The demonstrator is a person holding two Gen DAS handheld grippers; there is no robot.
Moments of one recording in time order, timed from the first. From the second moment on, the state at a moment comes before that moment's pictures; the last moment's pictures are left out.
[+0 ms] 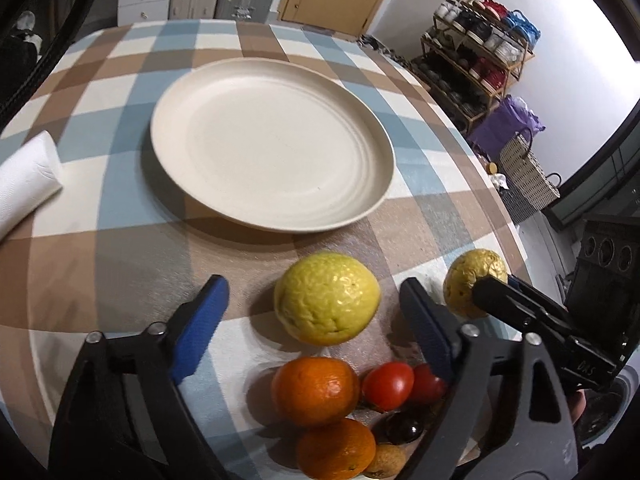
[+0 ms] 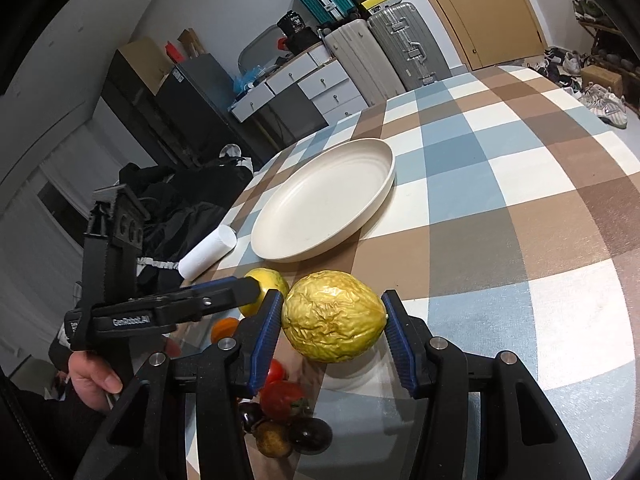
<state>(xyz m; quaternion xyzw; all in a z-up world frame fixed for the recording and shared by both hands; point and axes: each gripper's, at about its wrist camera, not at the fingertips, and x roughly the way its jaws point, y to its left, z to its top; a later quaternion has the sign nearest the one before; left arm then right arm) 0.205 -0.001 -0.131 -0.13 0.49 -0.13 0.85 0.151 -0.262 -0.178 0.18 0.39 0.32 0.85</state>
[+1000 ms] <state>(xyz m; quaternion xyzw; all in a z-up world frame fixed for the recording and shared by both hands) 0.230 0.025 -0.058 -0.16 0.44 -0.20 0.86 0.178 -0.250 -0.131 0.16 0.36 0.35 0.85</state>
